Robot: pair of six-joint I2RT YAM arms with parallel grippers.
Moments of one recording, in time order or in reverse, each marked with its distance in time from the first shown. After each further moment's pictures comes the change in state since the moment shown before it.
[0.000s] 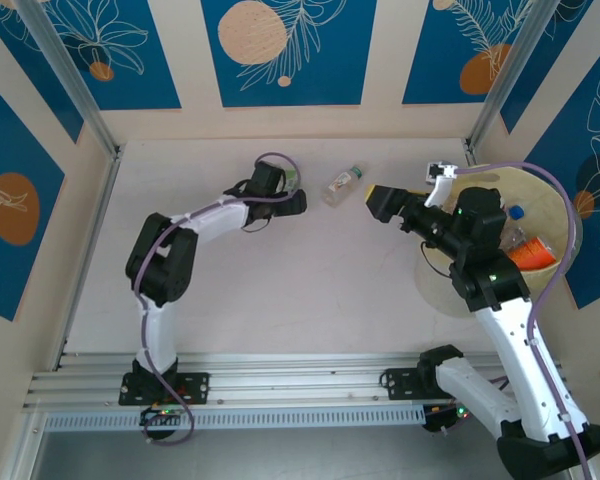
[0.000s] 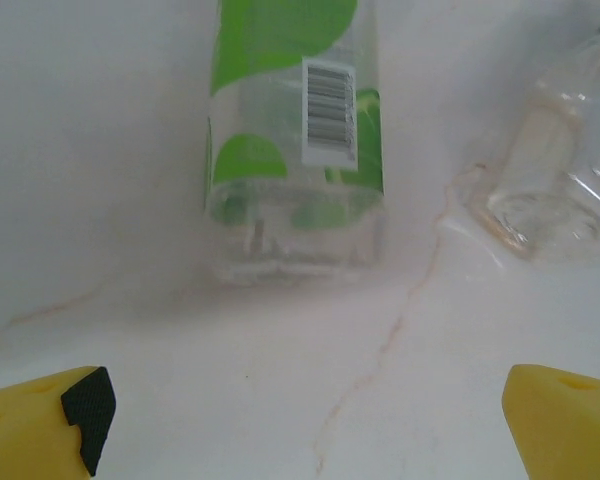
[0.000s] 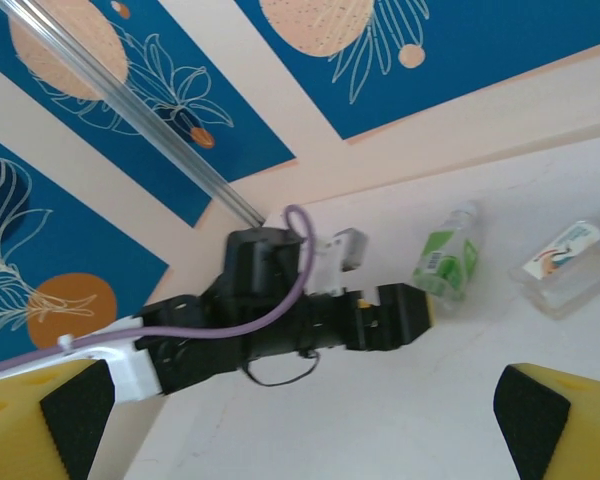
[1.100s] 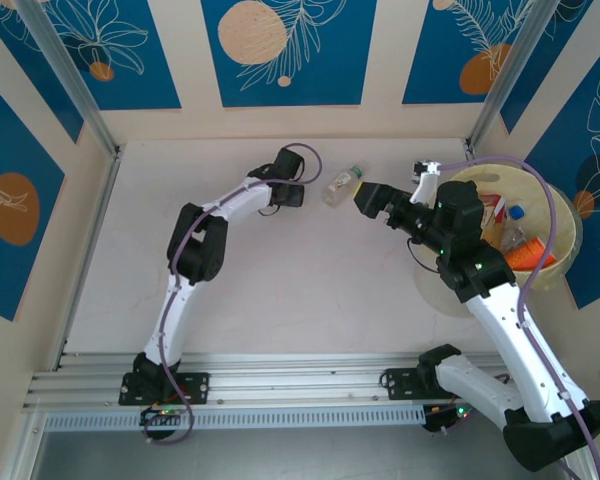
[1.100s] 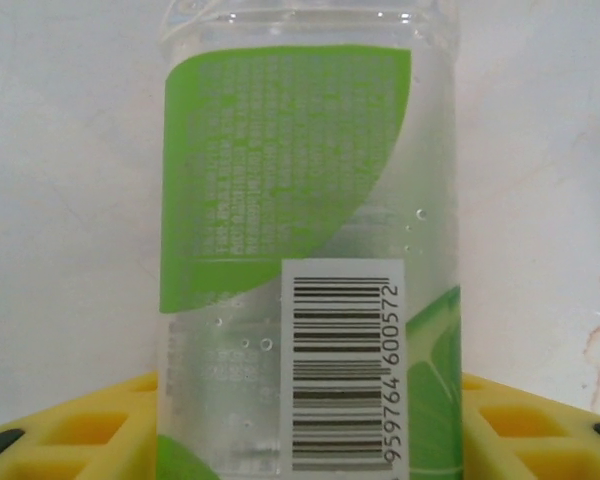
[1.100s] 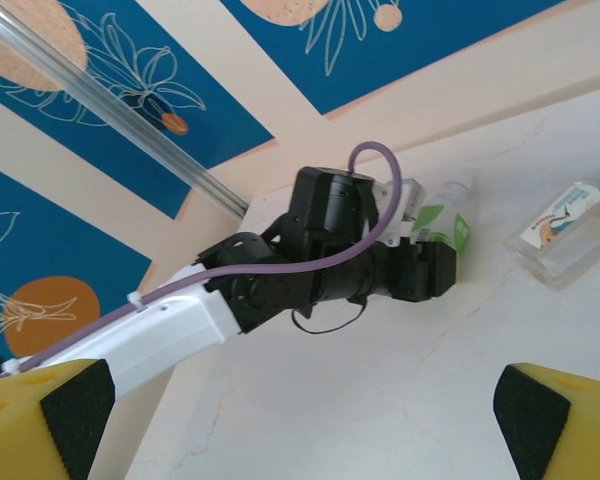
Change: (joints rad) left arm 0.001 0.339 0.472 -0.263 -0.117 0.222; right arm 0.072 0.077 0.003 -0.017 0.108 0.039
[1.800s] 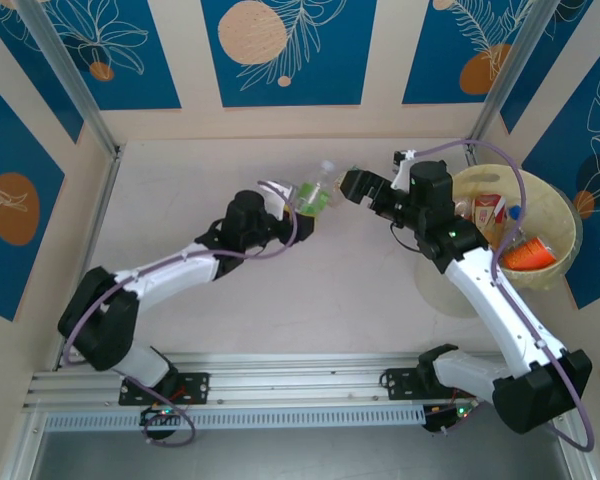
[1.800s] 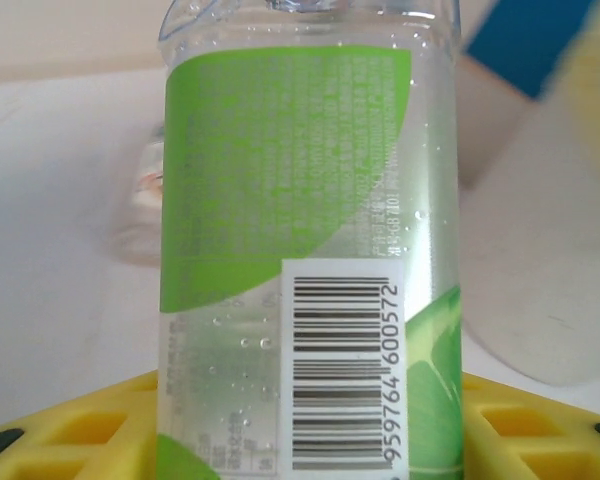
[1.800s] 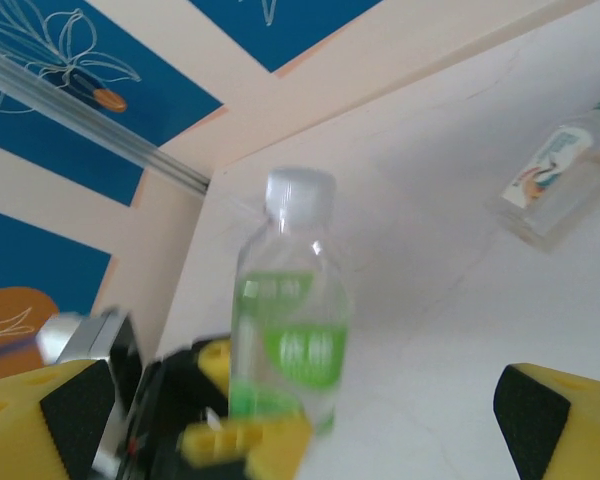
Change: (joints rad) left arm -0.177 -0.925 -1.068 0.810 0.396 0.016; right arm 0.002 0.224 0.064 0.038 -0.026 0.061
